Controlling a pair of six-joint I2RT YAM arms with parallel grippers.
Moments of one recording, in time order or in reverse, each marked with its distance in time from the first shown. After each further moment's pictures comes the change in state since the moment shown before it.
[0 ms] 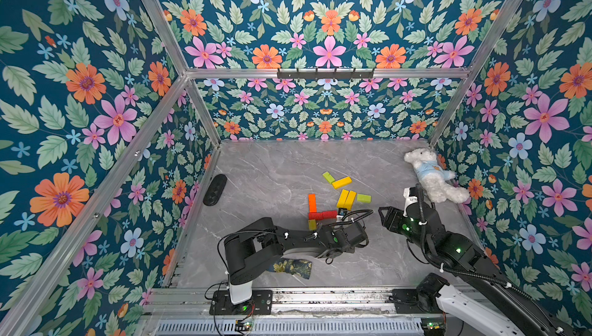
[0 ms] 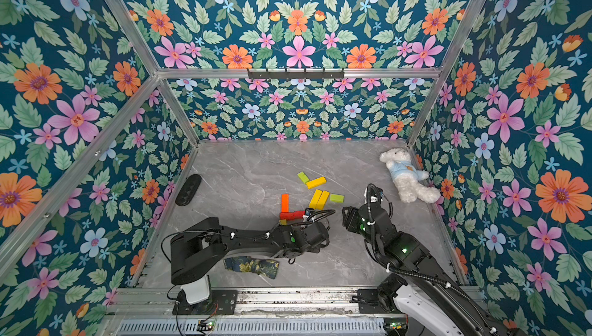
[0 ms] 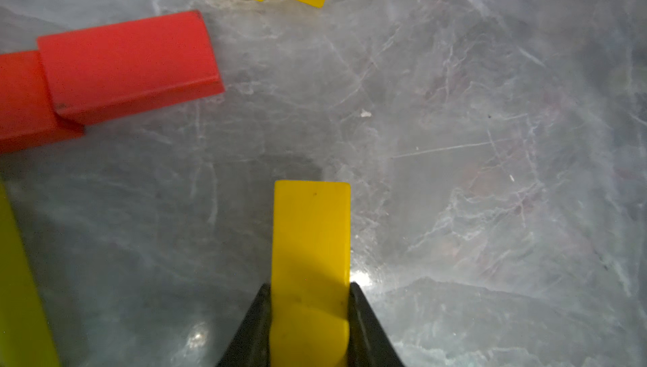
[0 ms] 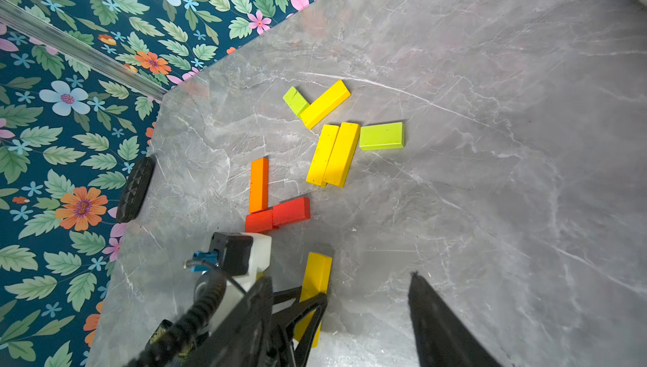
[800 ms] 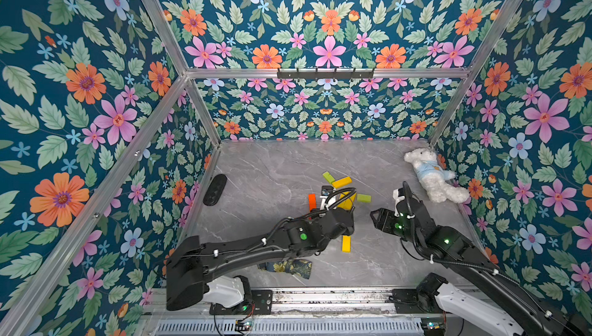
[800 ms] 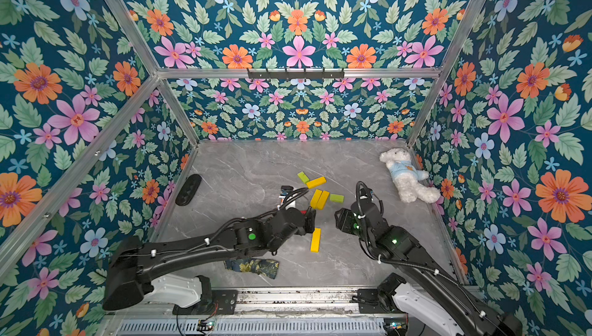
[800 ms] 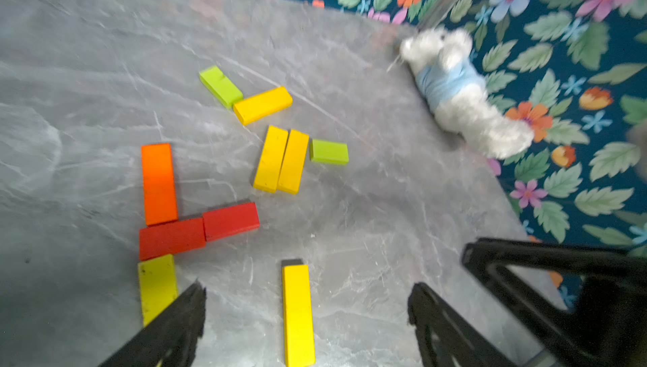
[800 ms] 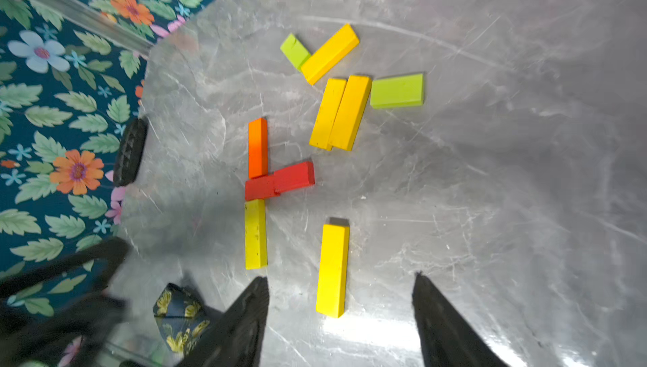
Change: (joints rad) left arm 0.000 -0.537 -0.063 -0.058 -0.277 0.086; right arm 0.018 0.171 0.009 0.014 -0.153 0.023
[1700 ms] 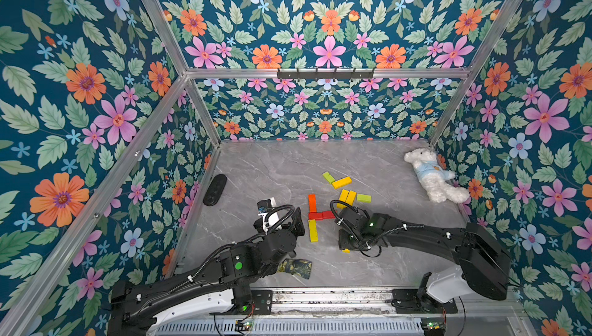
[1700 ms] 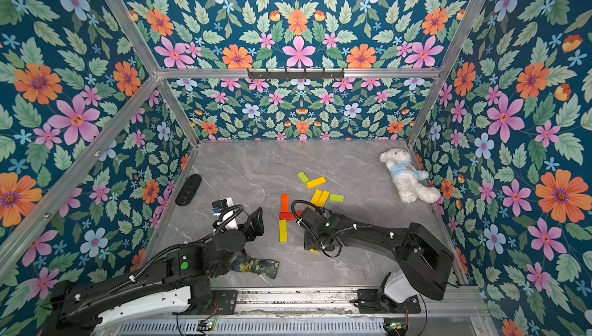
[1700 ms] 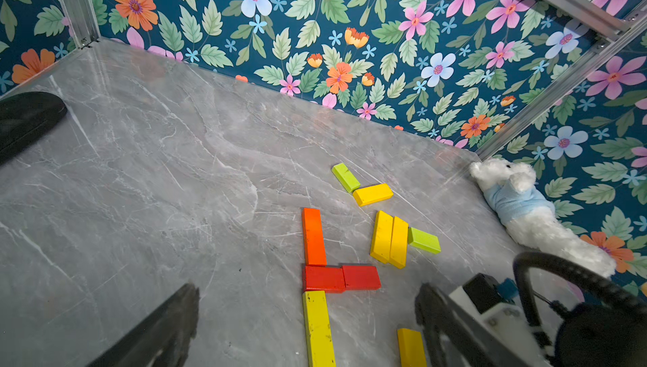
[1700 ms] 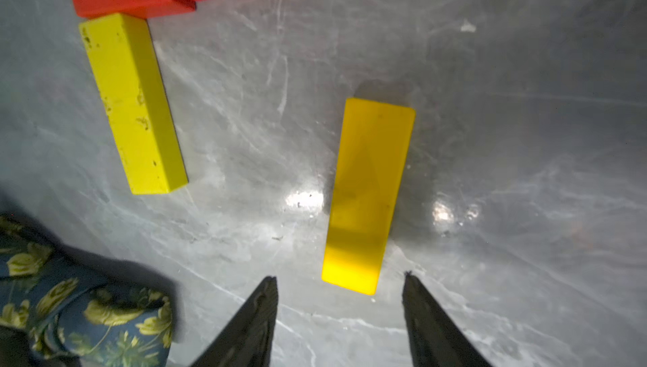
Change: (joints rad) left arm 0.000 -0.576 -0.369 -0.105 -0.343 0.006; right arm 0.295 0.662 0.185 -0.016 -0.006 0.154
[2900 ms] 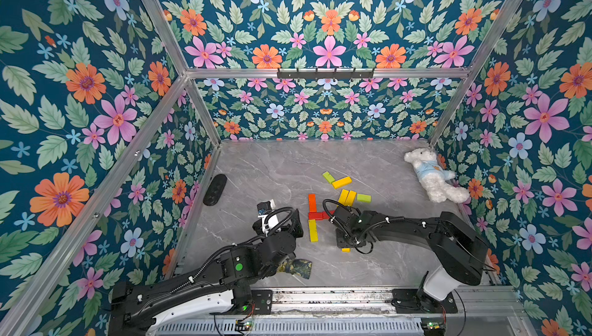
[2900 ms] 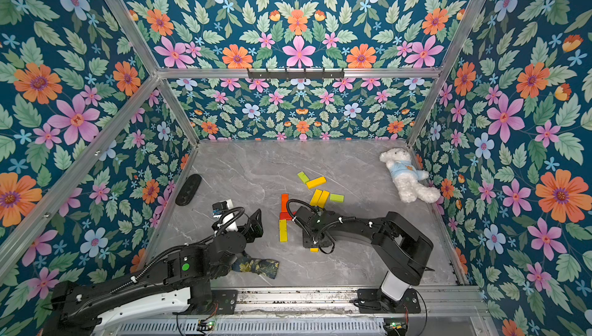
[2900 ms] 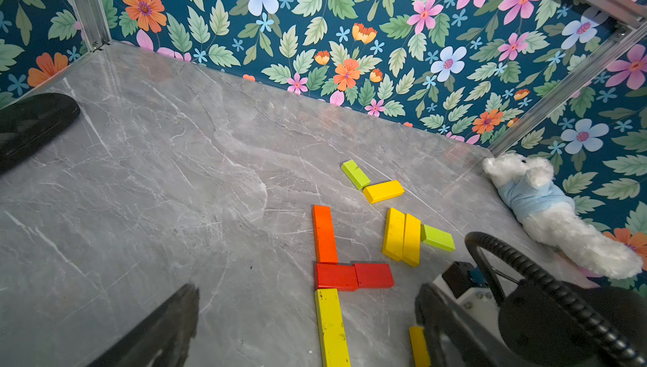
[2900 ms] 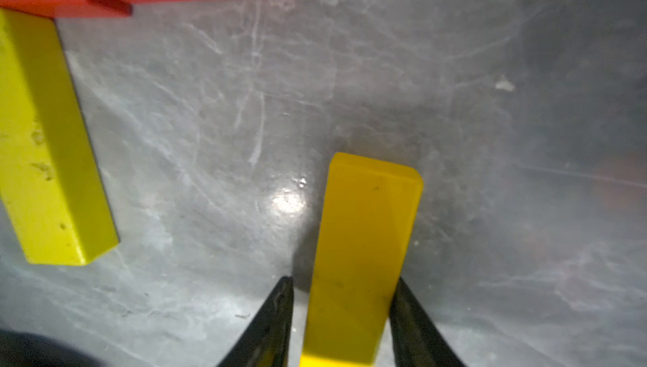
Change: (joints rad) left arm 0.000 -0.006 -0.026 0.000 -0.016 0.001; right arm -0.027 0.134 0.009 0.058 0.032 -0.107
